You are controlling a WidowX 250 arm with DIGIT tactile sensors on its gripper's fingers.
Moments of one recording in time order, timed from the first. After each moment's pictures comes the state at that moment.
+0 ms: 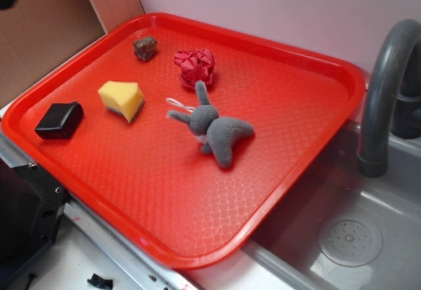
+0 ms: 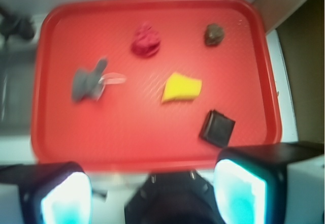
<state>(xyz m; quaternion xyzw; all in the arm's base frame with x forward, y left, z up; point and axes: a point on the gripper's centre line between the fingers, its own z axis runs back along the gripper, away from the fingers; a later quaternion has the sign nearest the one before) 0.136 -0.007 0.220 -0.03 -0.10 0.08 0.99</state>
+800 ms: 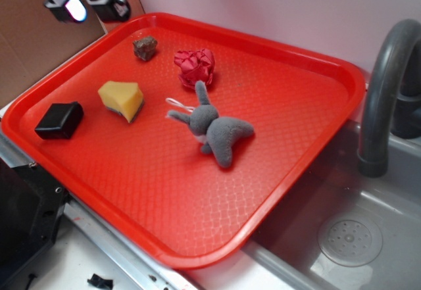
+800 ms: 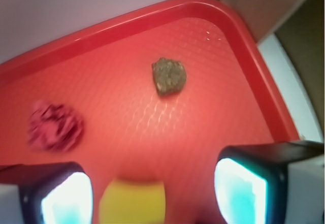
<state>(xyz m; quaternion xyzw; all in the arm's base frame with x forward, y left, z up) 0.242 0.082 0.106 -0.04 -0.08 0.18 0.98</state>
